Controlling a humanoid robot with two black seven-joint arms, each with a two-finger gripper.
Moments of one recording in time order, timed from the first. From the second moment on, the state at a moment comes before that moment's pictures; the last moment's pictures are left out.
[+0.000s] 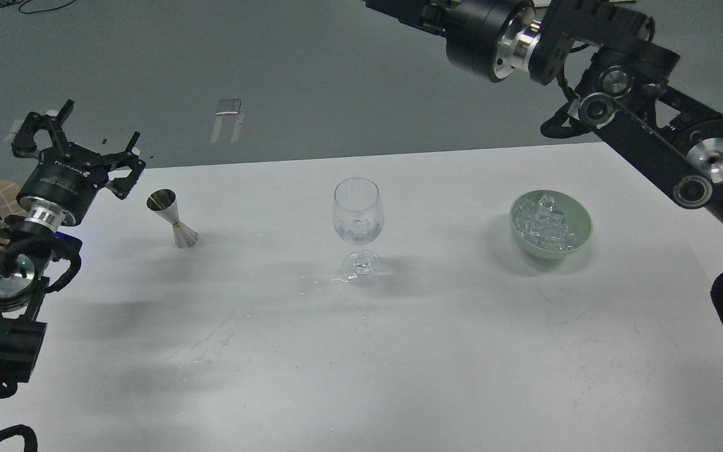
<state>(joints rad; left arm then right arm) -0.50 0.39 -1.42 -0.76 -0.05 -0.49 0.14 1.01 -0.25 0.92 1.24 -1.43 0.25 -0.05</state>
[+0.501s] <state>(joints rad) -0.59 0.38 -1.34 -0.77 0.03 -0.49 0.16 0.96 -0.17 1.30 0.98 -1.03 0.24 -0.05</state>
